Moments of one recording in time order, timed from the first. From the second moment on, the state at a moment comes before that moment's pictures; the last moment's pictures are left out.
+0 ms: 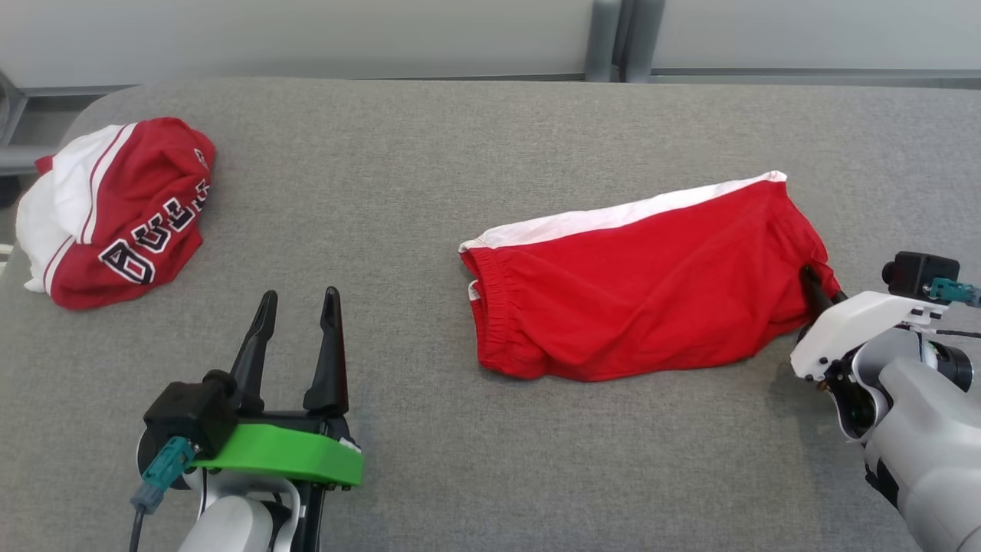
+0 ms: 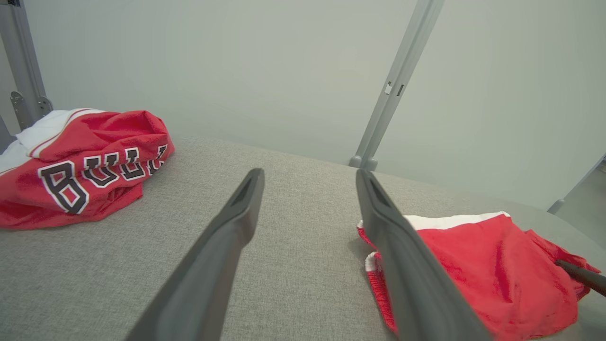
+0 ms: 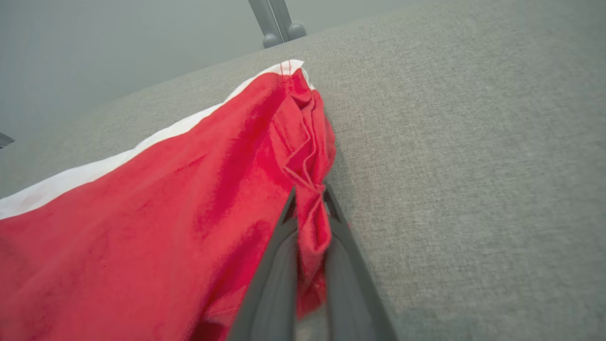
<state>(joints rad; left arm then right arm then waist) -0.15 0.25 -0.41 0.03 -0.60 0.16 -0.26 -0.70 -0.34 0.60 1.09 0.99 0.13 -0.26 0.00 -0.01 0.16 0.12</state>
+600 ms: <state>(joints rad) -0.15 0.27 -0.40 0.06 -0.57 0.18 -0.25 -0.59 -0.29 0.34 1.02 0.76 0.13 -0.26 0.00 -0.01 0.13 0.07</state>
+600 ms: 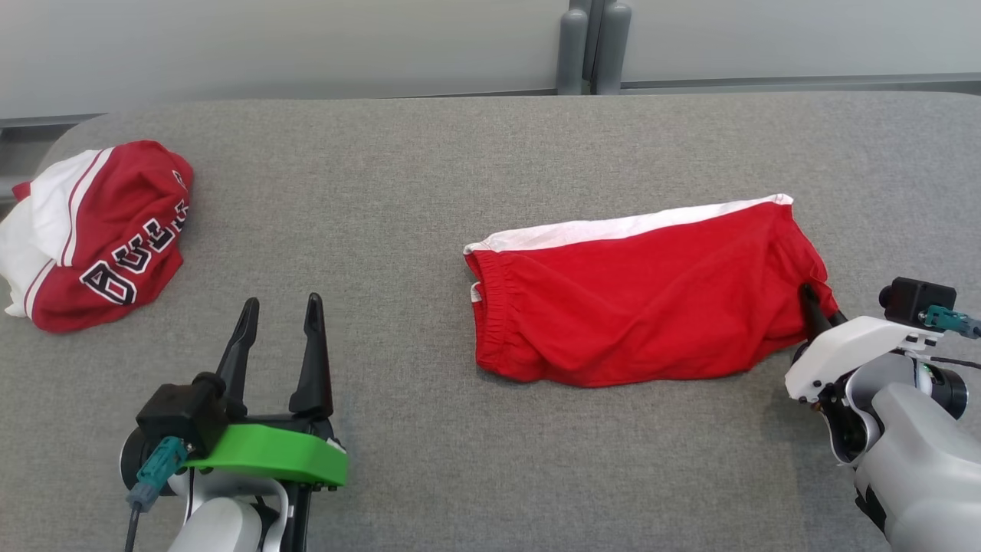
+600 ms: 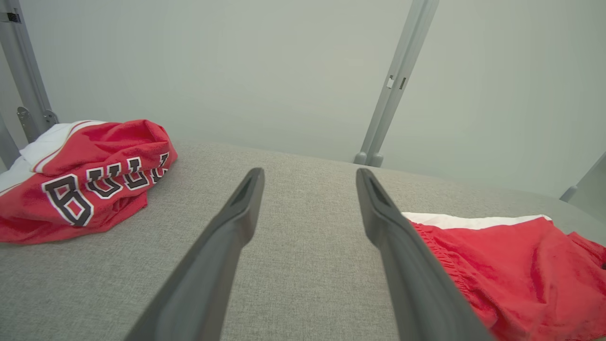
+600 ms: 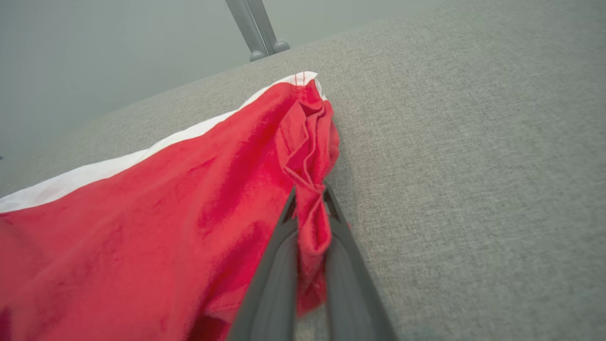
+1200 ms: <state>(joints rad) -0.13 0.27 -0.39 0.08 -0.59 0.19 -0.26 -0.56 -0.27 0.22 0.99 0.64 0.13 -0.26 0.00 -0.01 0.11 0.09</state>
